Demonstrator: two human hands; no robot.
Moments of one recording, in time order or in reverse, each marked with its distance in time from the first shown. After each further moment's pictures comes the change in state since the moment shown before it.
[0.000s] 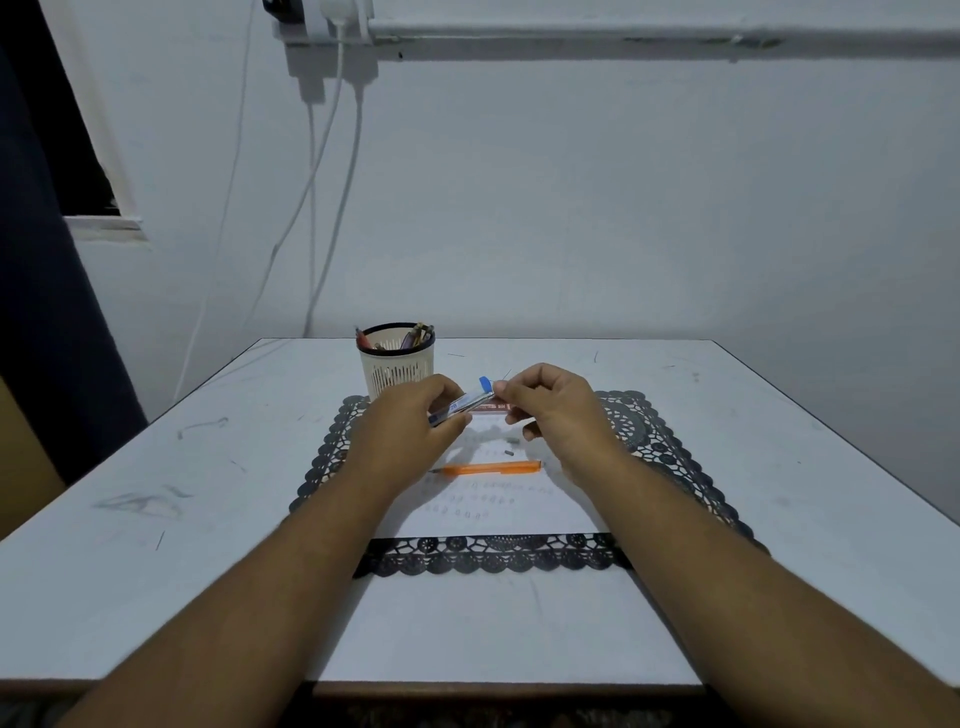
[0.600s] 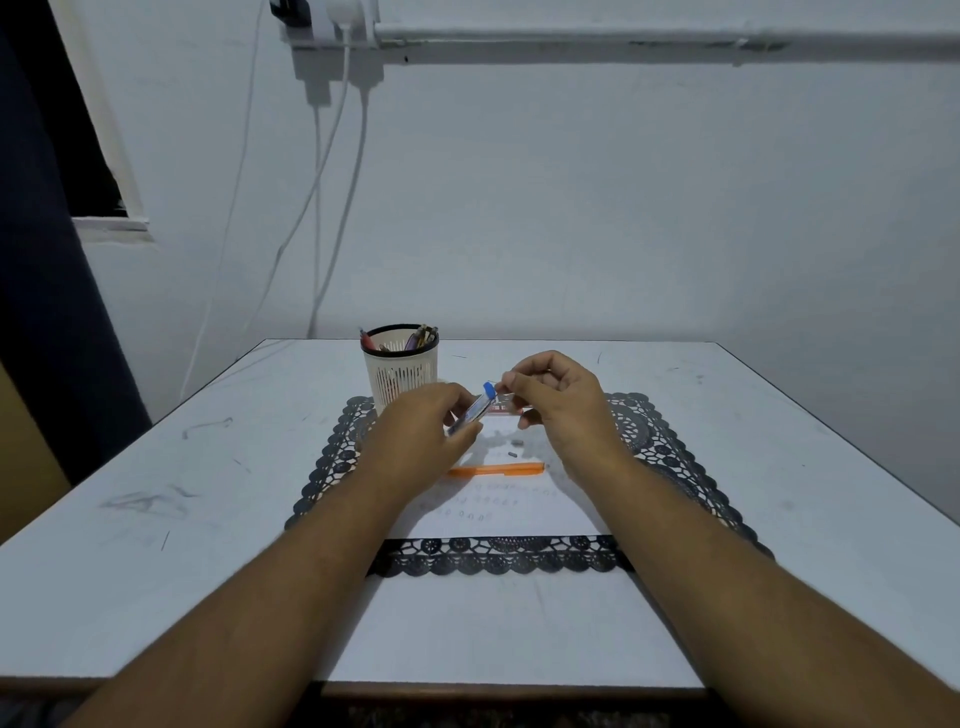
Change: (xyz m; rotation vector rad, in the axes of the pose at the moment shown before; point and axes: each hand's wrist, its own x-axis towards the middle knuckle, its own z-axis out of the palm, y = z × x) left_hand -0.001 0.002 0.007 -0.006 -0.060 0.093; right_hand -0.003 -0.004 0.002 0.091 -0.014 -0.133
